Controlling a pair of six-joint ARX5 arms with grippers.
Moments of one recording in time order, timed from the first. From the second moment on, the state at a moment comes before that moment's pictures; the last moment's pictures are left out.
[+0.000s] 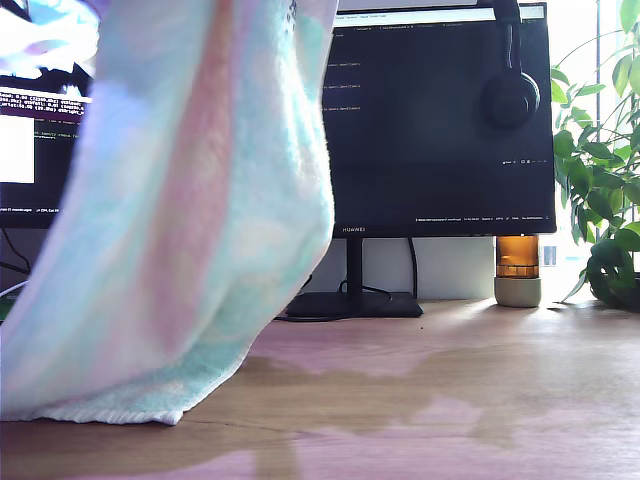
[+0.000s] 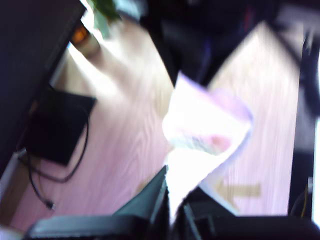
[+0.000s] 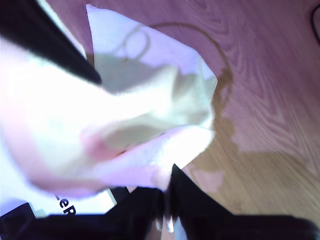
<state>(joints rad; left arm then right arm) -0.86 1.15 1.39 -0.98 0.07 0.51 0.89 1.57 1.85 -1.37 -0.09 -0.16</state>
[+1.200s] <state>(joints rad) -0.41 1.50 1.61 -0.17 0.06 0.98 0.68 1.84 2.16 -0.65 0.25 -0.43</state>
